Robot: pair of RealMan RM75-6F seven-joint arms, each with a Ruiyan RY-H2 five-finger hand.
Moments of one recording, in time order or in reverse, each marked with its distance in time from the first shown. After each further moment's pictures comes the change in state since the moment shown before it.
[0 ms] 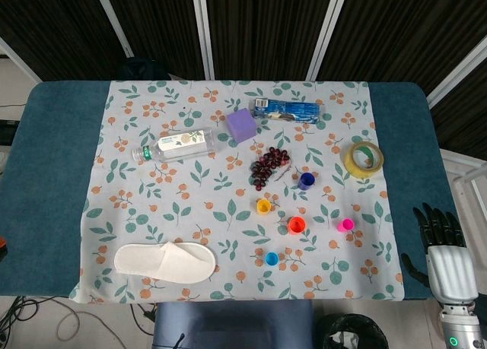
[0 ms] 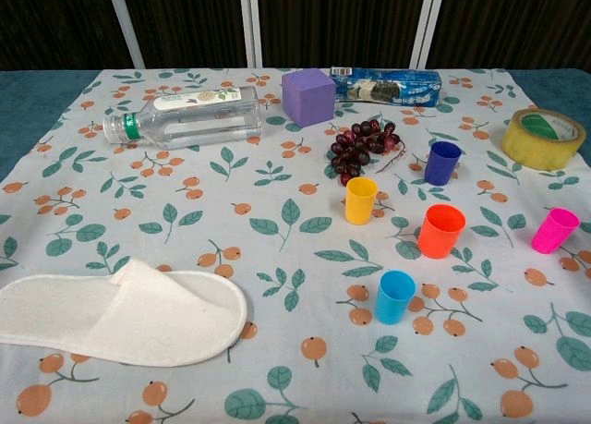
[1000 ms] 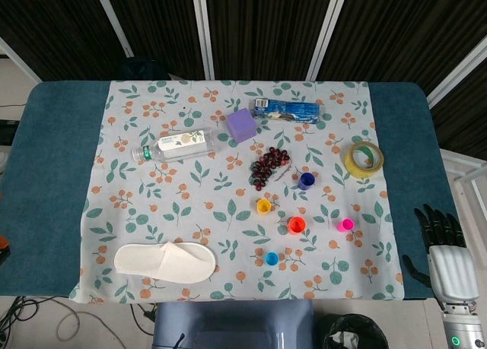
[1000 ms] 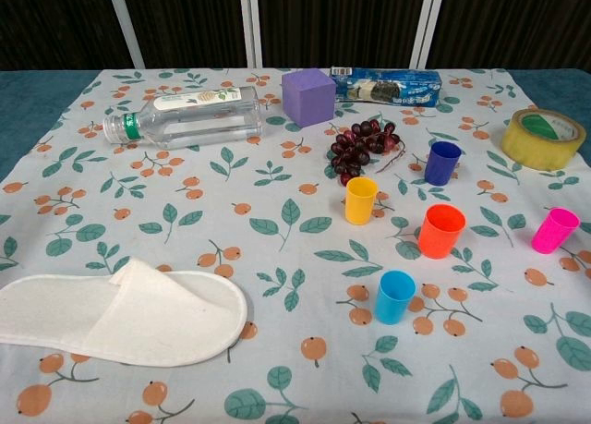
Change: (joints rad) left arm -0.002 0.001 0.006 -0.013 0.016 -0.003 0.003; right arm 0.005 0.024 -0.002 -0.025 0.040 -0.042 0.026
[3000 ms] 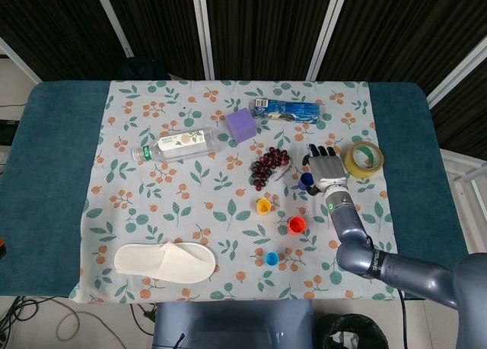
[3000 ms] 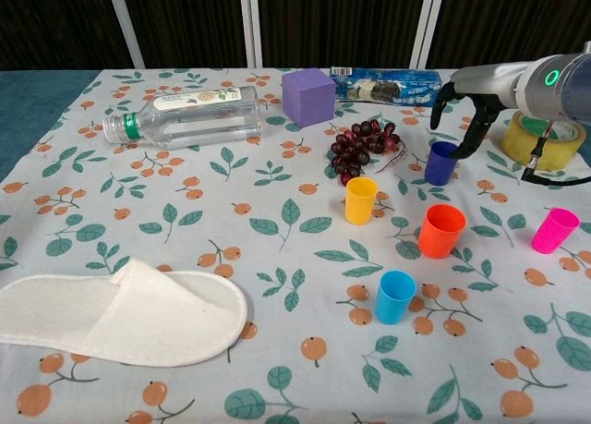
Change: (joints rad) left arm 0.001 0.007 -0.011 0.001 -0.037 -0.018 -0.035; right arm 0.975 -0.301 0.148 0.293 1.173 -0.685 -0.517
